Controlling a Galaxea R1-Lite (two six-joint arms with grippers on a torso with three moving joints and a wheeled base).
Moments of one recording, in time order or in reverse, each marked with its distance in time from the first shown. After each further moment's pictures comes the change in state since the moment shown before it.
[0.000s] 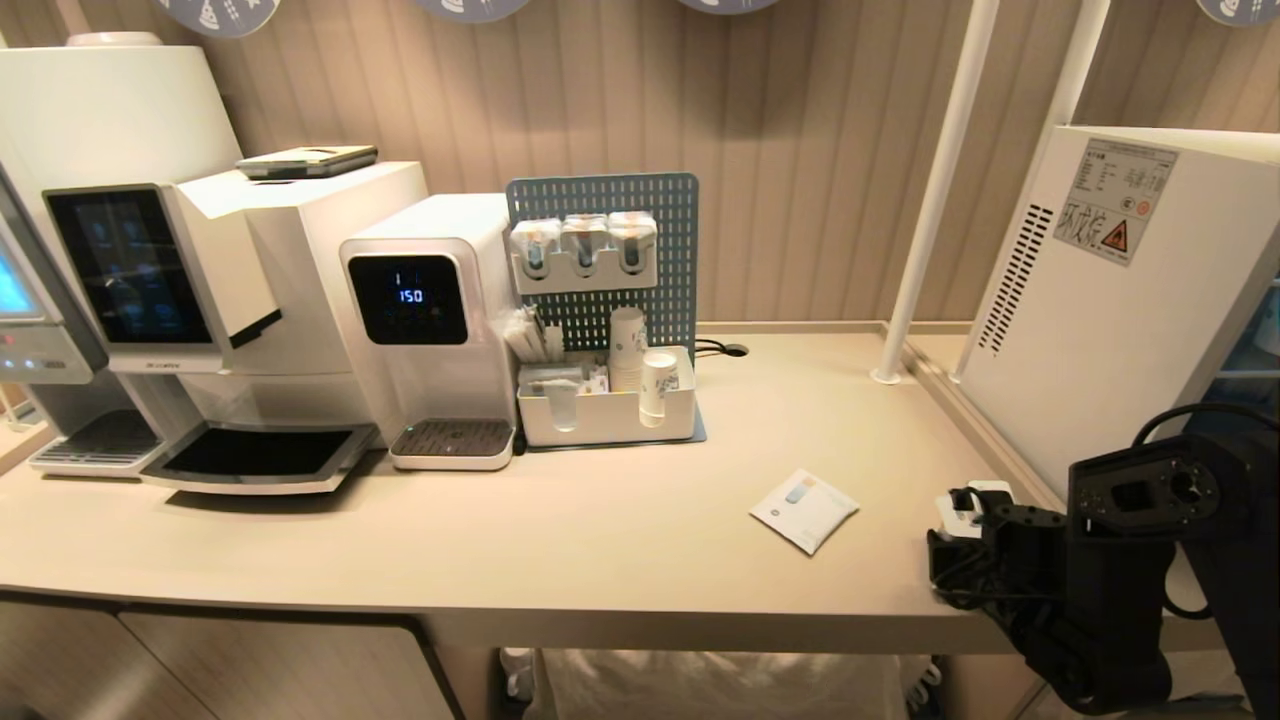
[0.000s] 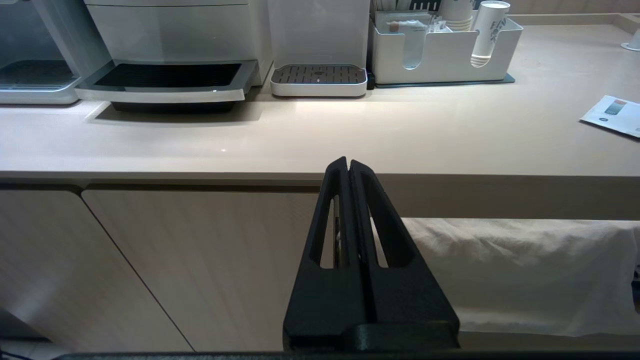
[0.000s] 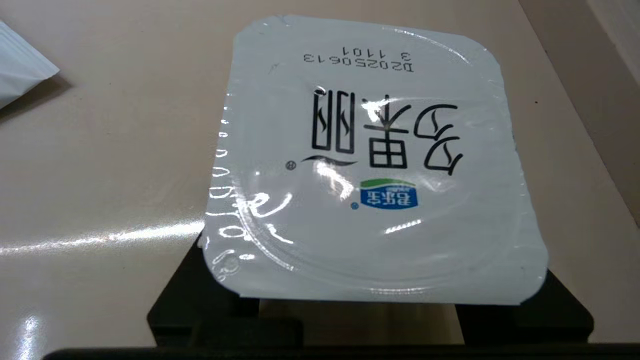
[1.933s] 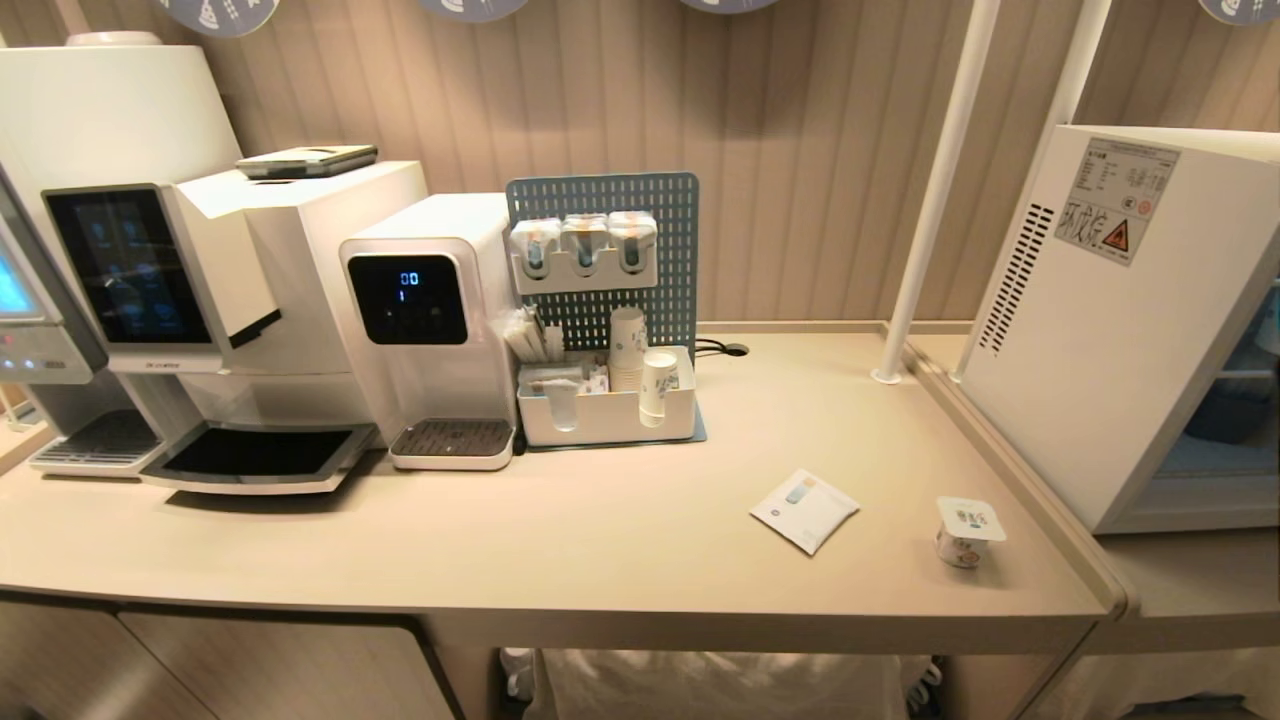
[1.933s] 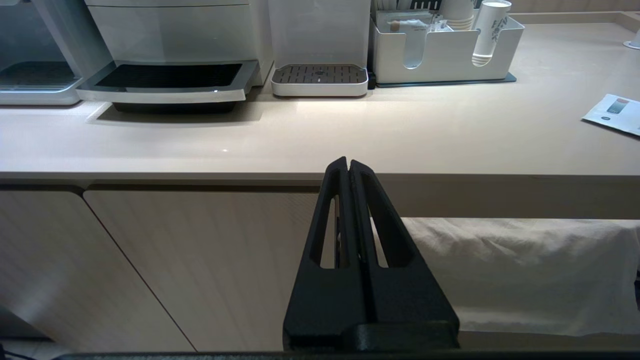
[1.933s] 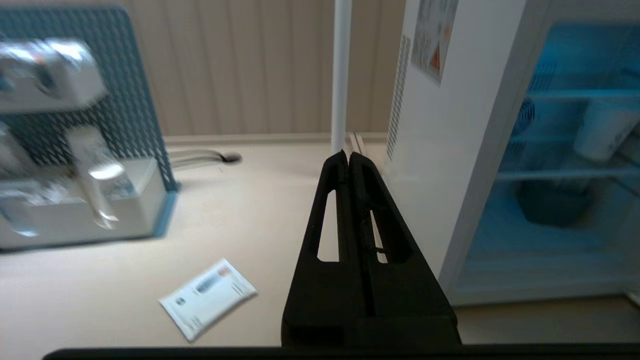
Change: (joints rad) left arm 0.000 0.000 0.000 0.000 0.000 0.005; right arm 0.033 -1.603 0.204 0.752 0.093 -0.034
